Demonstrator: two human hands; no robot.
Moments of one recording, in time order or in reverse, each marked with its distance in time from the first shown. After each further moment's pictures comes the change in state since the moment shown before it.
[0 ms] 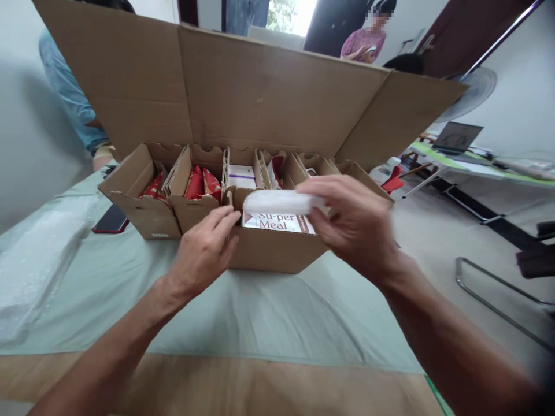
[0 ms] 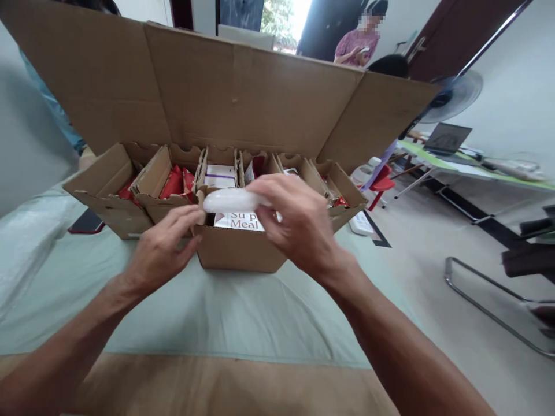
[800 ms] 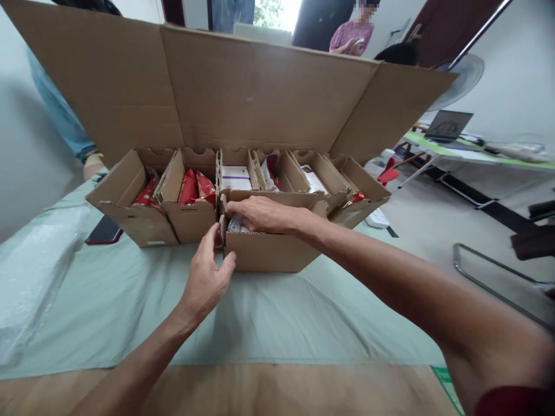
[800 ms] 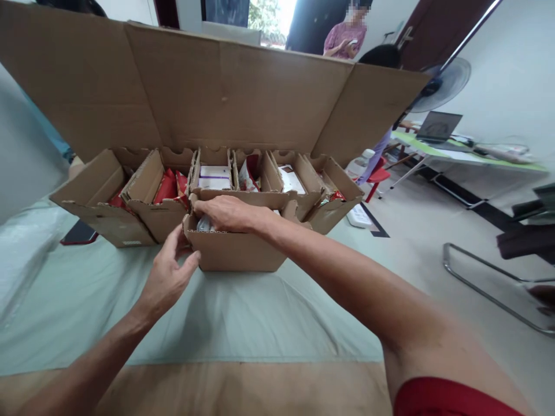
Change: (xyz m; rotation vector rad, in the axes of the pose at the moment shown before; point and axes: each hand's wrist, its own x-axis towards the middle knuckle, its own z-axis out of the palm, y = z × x) left_hand -0.036 0.007 0.043 -0.521 0.025 -0.580; right_hand 0.051 0.026 0.117 0.145 -0.892 -0.111
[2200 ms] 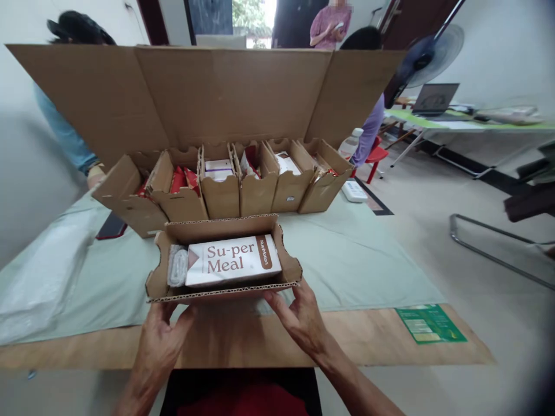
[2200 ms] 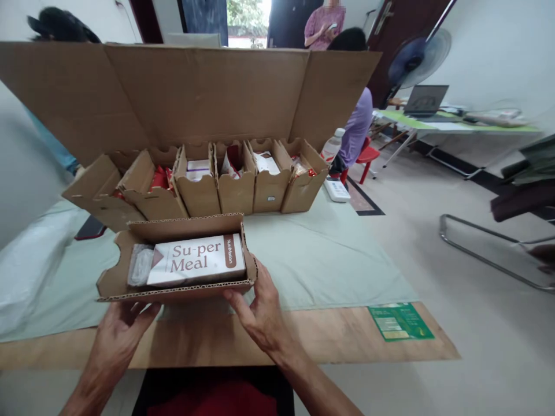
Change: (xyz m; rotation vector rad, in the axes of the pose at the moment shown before) left_hand -0.142 0.014 -0.058 -0.251 0.076 -0.487; right_hand -0.191 -0.165 0.135 0.734 0.973 0.594
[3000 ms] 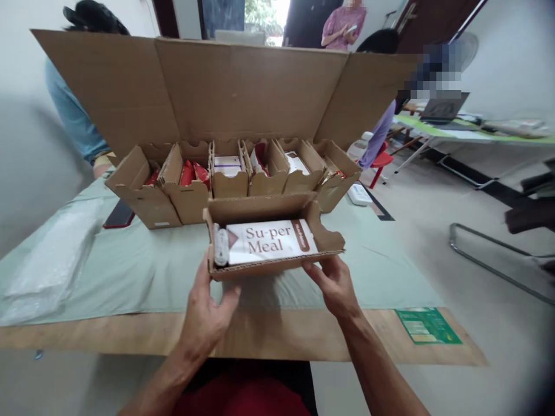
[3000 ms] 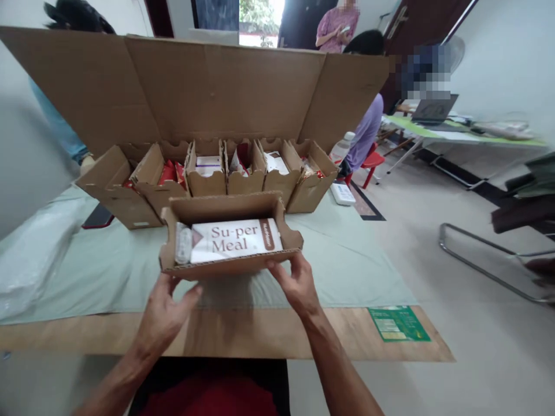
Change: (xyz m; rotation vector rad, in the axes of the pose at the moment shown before) left_hand 0.005 0.018 0.048 0.197 -0.127 0.267; right_hand 0.036 0.038 -0.036 0.131 0.114 0.174
